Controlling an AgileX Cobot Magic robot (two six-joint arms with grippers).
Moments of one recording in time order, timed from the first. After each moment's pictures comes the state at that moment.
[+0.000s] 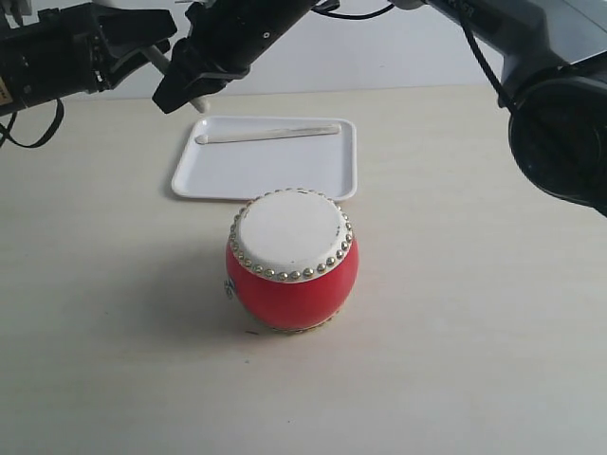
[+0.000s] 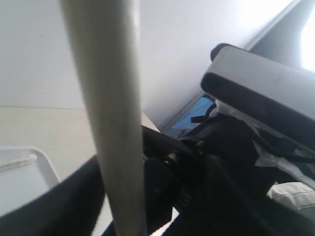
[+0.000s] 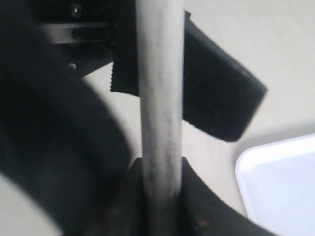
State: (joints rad) left arm -0.03 1.90 -1.04 1.15 -1.21 -1.45; right arm 0.54 2.44 -2.40 0.78 1.23 -0.82
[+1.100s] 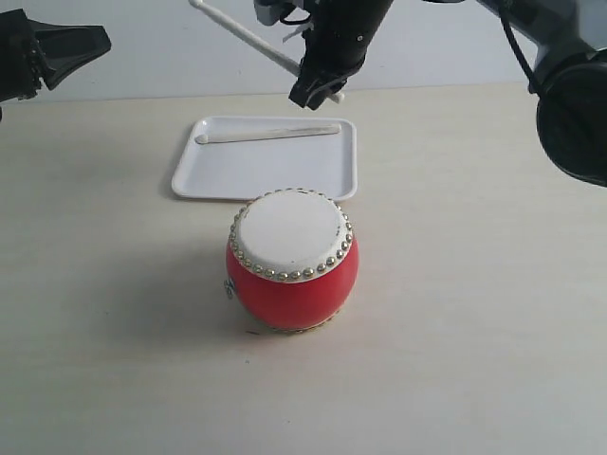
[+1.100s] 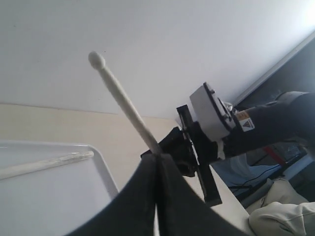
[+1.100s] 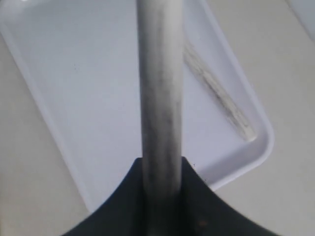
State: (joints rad) left arm 0.14 1.90 -1.04 1.23 -1.20 -1.49; right arm 0.43 2.46 -2.40 0.16 1.20 -0.66
